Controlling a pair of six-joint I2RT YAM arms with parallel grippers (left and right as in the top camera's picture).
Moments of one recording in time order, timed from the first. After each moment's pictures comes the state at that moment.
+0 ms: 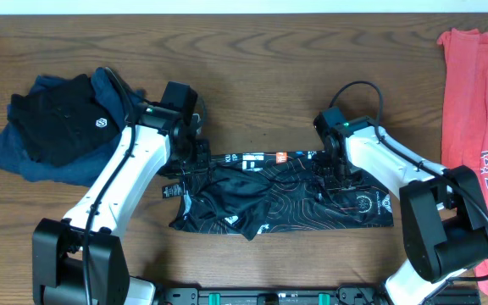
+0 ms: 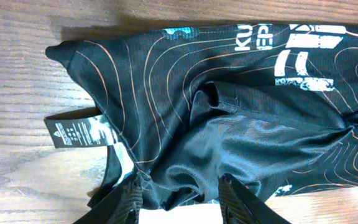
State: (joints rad) left arm -0.26 1.61 1.18 -1.07 0.17 -0.33; right arm 0.35 1.82 1.06 -0.97 0.17 0.33
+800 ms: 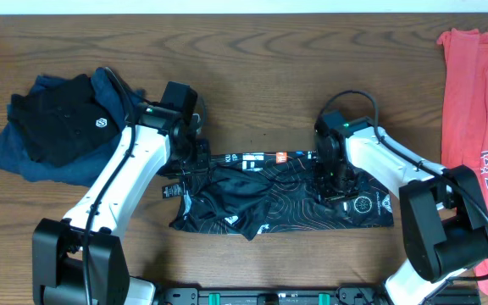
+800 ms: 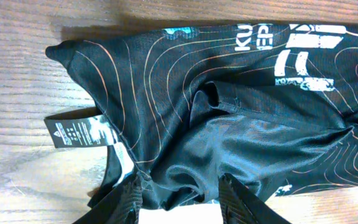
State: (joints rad) left arm -0.26 1.61 1.18 -1.07 0.17 -0.33; right arm 0.36 1.82 1.05 -1.04 -0.06 0.12
